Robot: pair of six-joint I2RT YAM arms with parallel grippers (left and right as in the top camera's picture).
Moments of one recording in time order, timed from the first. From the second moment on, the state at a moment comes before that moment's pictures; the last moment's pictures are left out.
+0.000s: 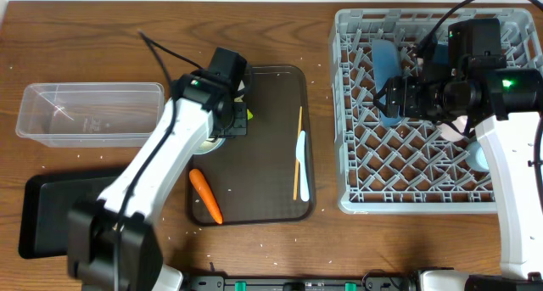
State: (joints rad) left arm -0.36 1.65 1.35 -1.02 -0.06 -0.36; right arm 0.07 1.50 1.59 -1.22 -0.27 0.15
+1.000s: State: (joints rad) left arm 0.63 1.08 1.08 -1.17 0.55 -0.20; right arm 0.07 1.50 1.59 -1.22 -0.27 0.15
